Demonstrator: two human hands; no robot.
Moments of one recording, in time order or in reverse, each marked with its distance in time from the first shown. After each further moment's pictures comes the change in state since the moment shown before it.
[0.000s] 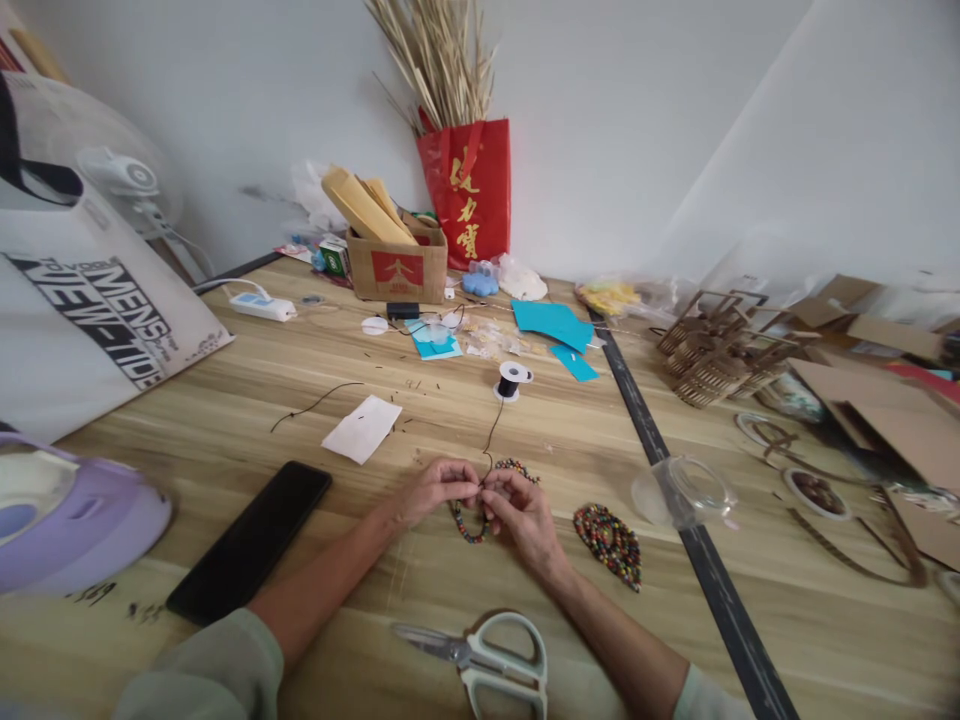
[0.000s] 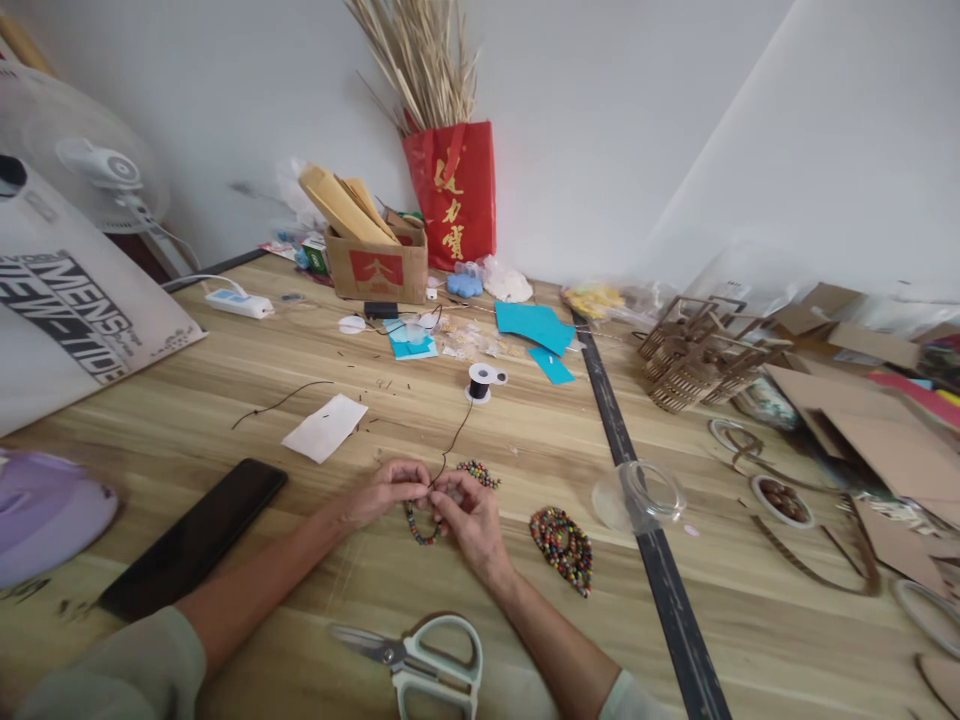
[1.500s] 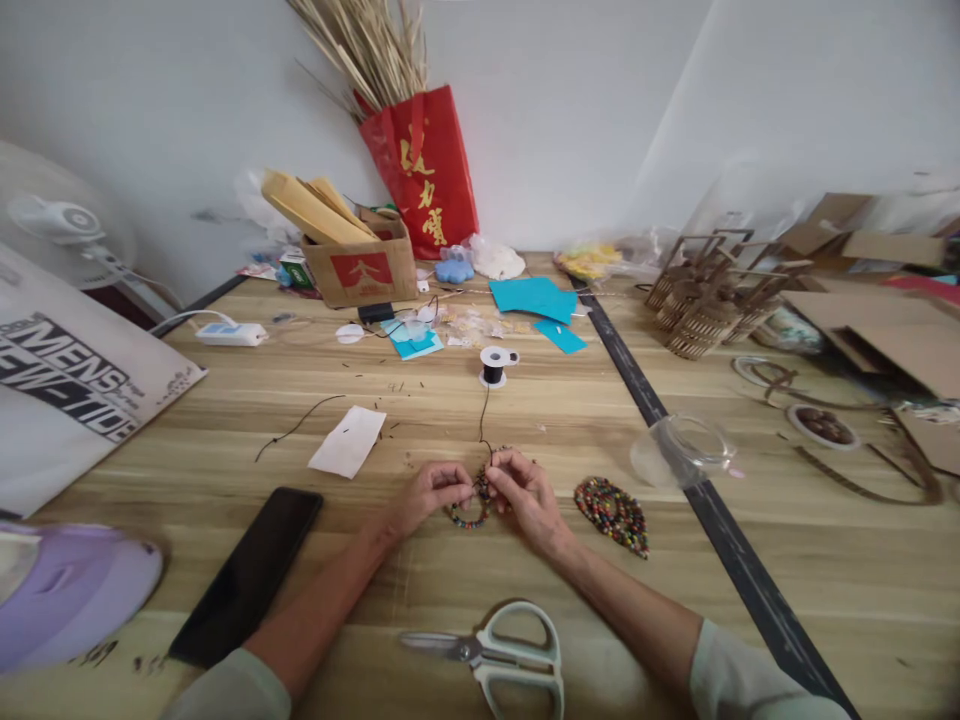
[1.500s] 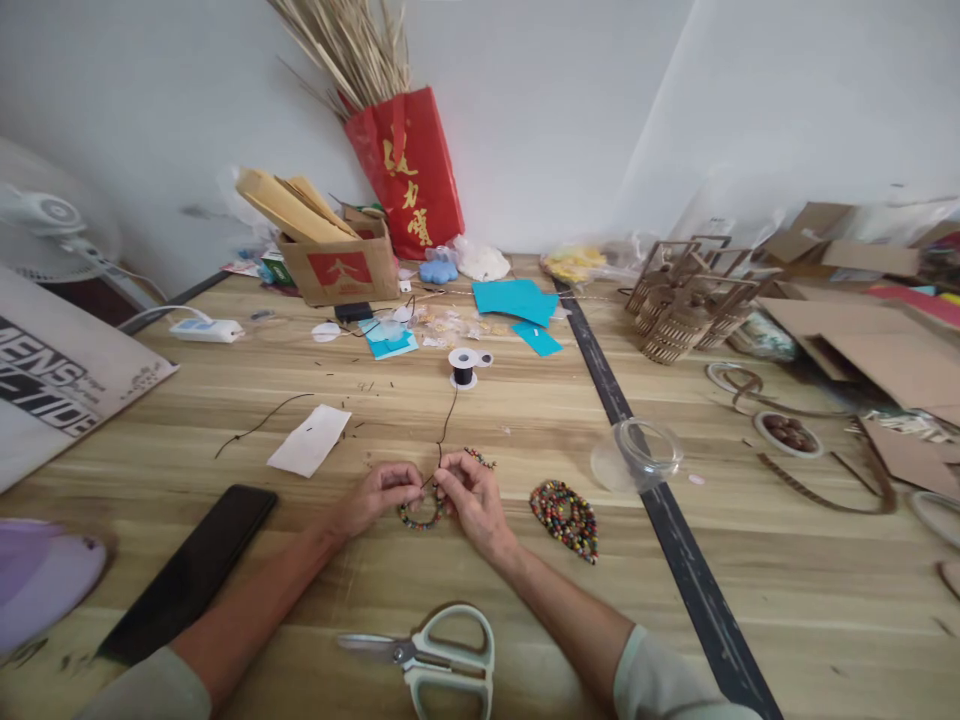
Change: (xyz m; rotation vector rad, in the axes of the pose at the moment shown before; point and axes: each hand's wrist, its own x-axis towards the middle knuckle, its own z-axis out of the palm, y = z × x) left_hand -0.001 0.010 0.004 0.182 -0.014 -0.070; right_hand 0.004 -0.005 -0.008 0.012 0.071 -0.030
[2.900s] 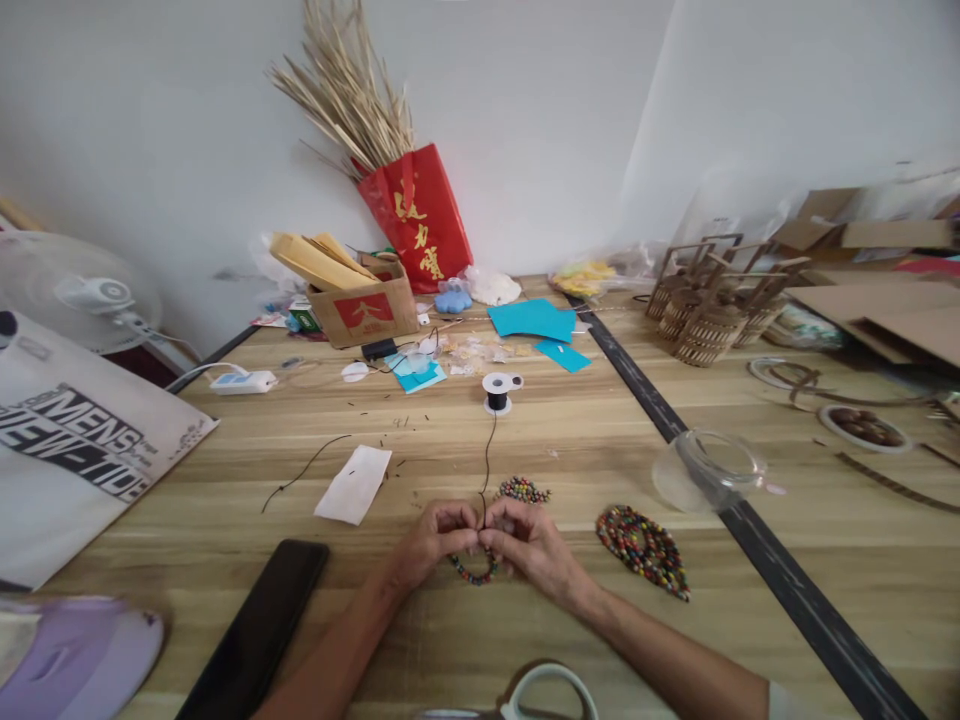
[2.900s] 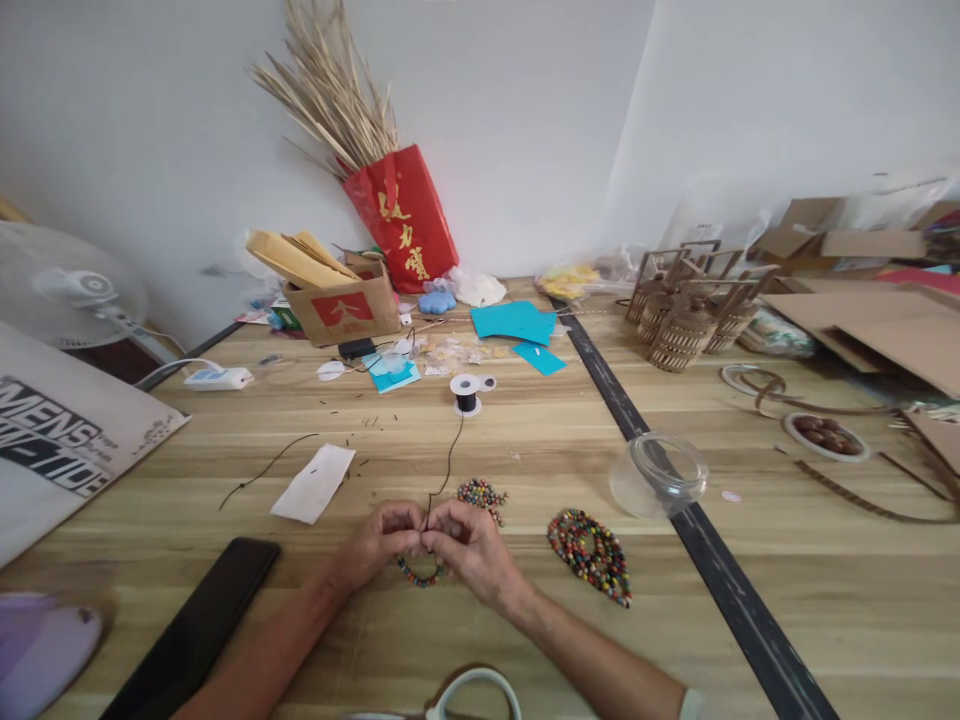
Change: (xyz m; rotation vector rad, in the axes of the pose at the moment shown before) left_hand 0.000 0.001 0.000 -0.104 0.003 0.004; right_hand -0.001 0.002 0.004 -0.061 -0.179 0.008
